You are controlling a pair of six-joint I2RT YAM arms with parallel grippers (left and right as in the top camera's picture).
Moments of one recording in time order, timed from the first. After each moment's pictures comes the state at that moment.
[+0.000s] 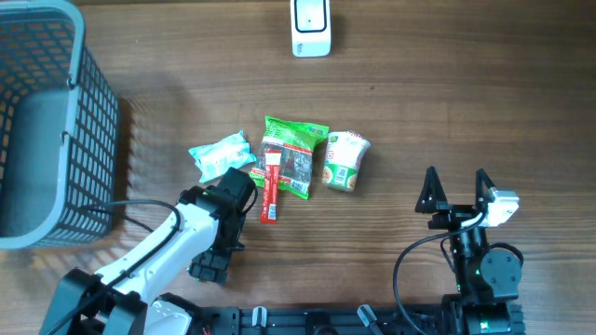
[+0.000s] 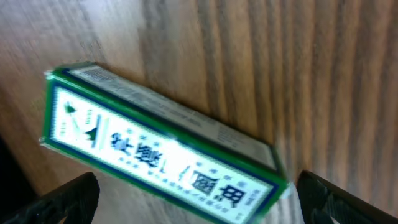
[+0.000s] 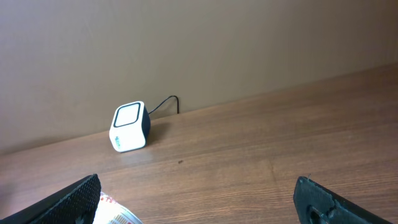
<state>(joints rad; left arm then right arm) -0.45 1.39 0.61 -0.91 -0.08 -1.77 0.06 0.02 0.01 0.00 0.02 0.26</state>
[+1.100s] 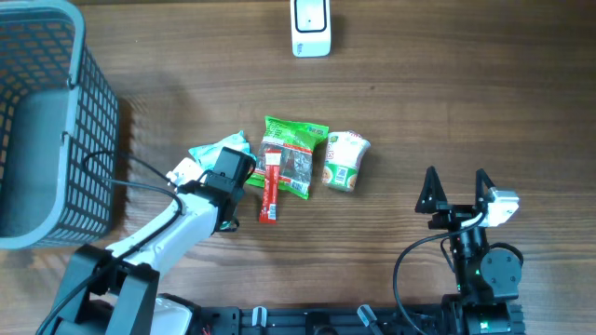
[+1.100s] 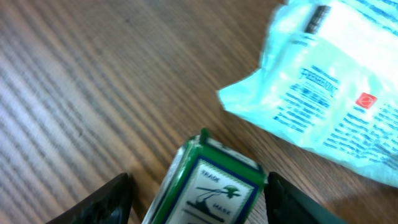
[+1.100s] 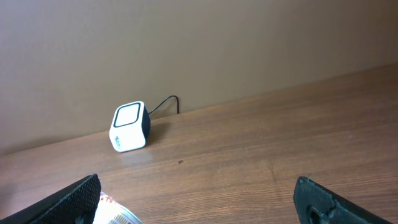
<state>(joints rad) -0.38 1.49 0.61 -0.46 -0.37 -1.20 0.06 0.02 0.01 0.00 0.02 0.26</state>
